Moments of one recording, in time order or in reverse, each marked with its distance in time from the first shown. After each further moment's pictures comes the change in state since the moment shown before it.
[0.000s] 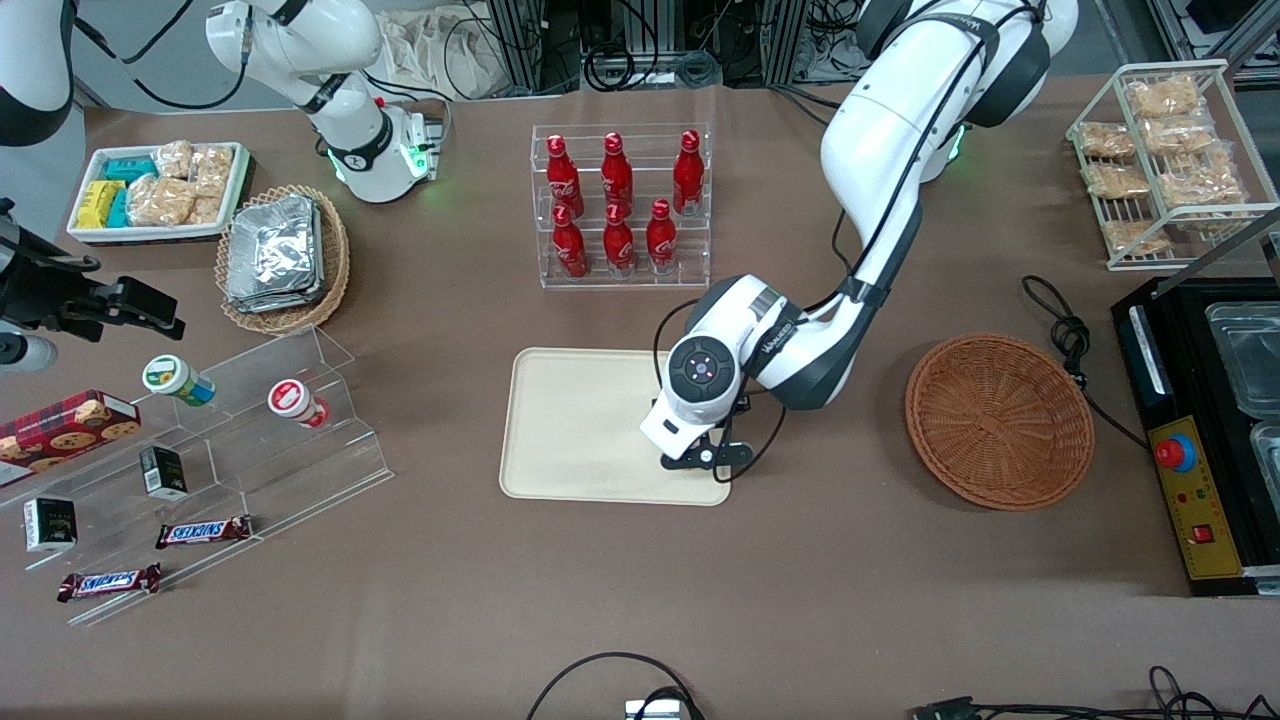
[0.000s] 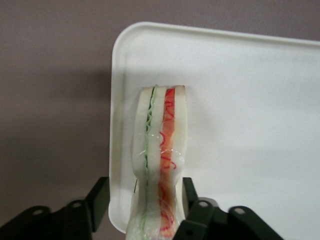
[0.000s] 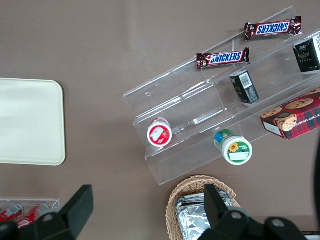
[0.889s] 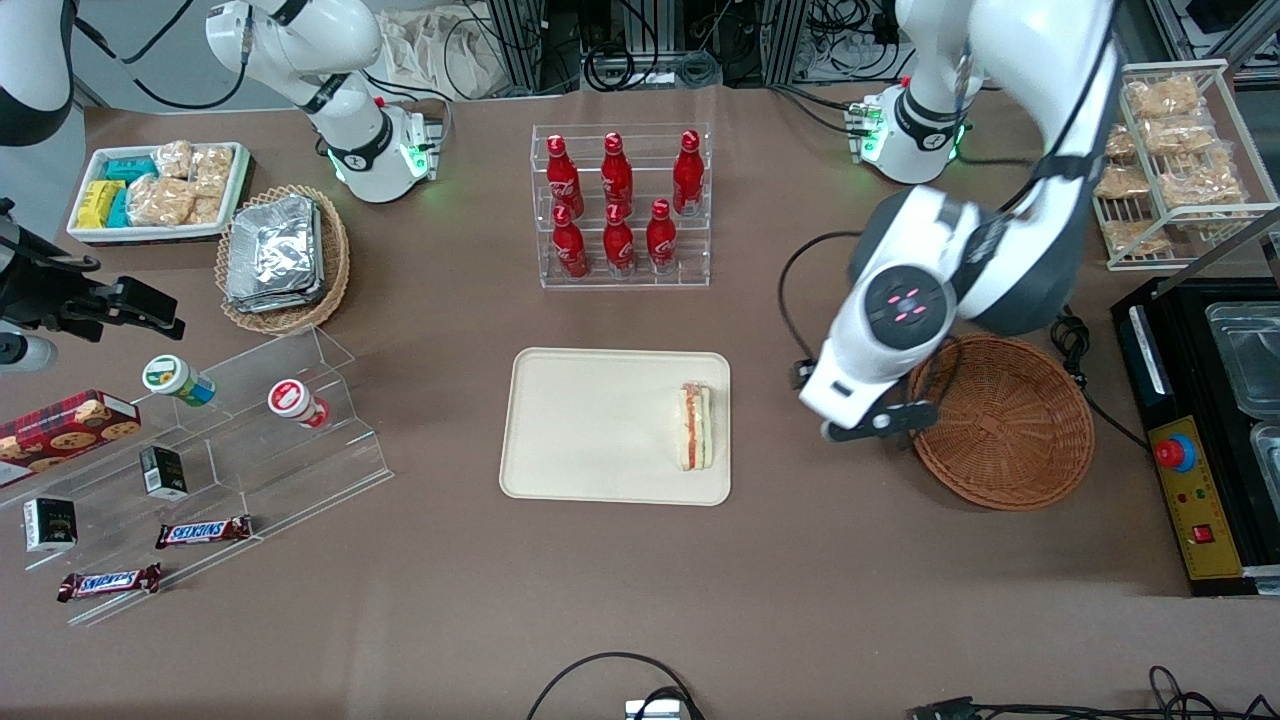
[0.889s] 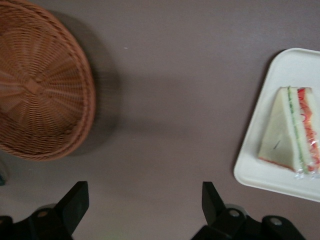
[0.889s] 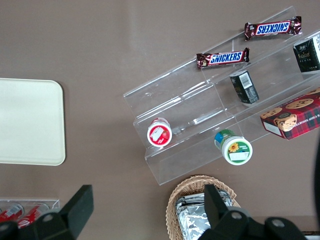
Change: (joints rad) arm 0.253 -0.499 0.015 -0.387 0.014 -0.164 0.167
